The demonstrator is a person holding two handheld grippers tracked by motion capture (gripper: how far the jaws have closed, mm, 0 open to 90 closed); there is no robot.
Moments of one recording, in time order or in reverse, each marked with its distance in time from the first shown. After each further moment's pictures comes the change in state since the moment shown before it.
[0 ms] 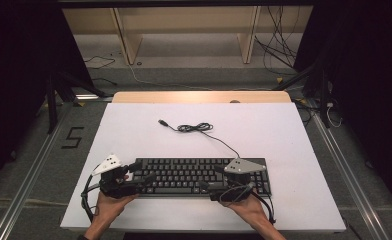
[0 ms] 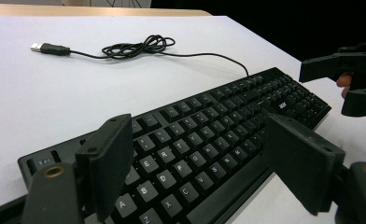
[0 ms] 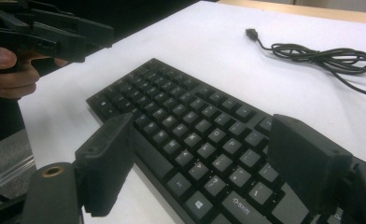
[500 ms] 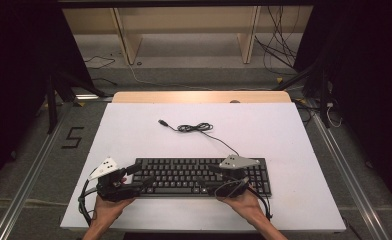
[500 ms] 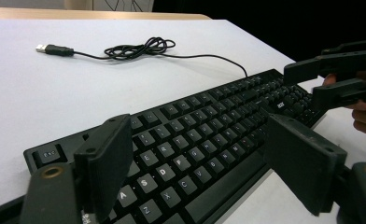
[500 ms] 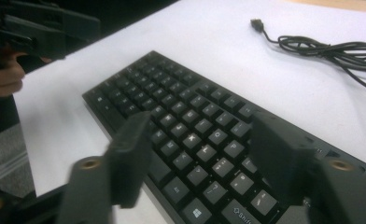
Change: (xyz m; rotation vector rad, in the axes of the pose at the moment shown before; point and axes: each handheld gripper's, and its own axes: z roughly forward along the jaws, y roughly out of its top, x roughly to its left) left arm -0.003 -0.005 -0.008 -0.023 0.003 0.001; right arm -0.004 0.006 0.013 0.046 0.015 -0.007
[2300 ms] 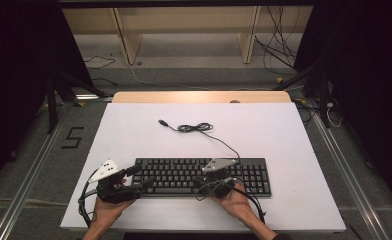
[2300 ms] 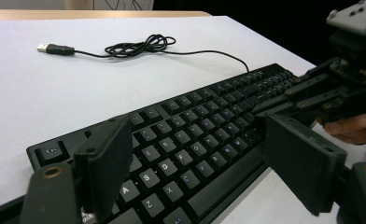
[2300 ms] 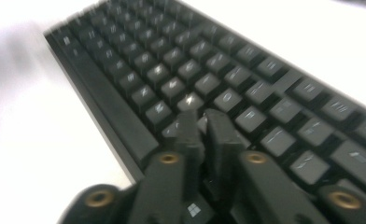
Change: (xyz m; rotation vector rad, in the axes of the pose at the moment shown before) left arm -0.001 -0.004 0.000 0.005 0.007 0.024; right arm 0.001 -0.013 0.045 0.193 -0.026 -0.063
